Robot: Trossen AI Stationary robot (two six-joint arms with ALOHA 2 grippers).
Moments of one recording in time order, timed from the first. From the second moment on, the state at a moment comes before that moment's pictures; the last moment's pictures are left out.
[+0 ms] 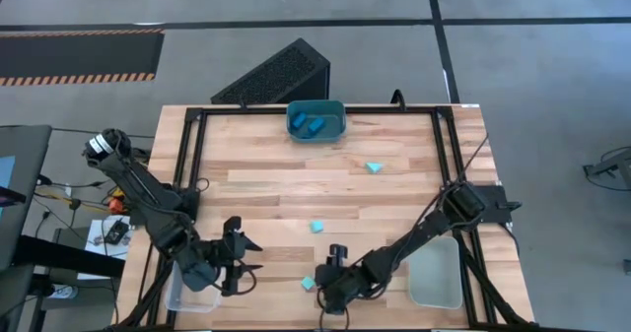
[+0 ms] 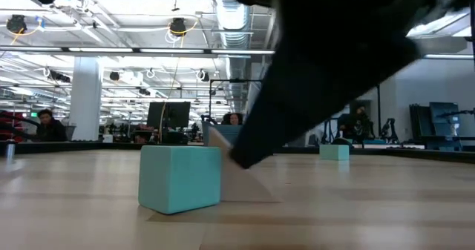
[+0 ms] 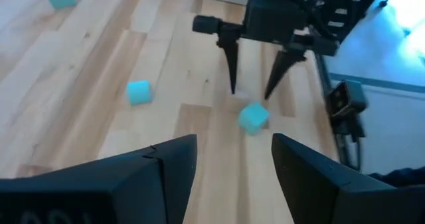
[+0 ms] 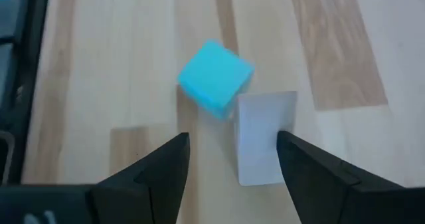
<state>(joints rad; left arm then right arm) -0.85 1.28 0.89 -0.41 -0.65 -0.74 0.58 2.14 1.45 -0.30 0.33 0.61</state>
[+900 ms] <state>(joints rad) -0.74 1.28 0.89 -0.67 -0.68 -0.89 0.43 2.15 1.45 -0.35 0.28 0.67</state>
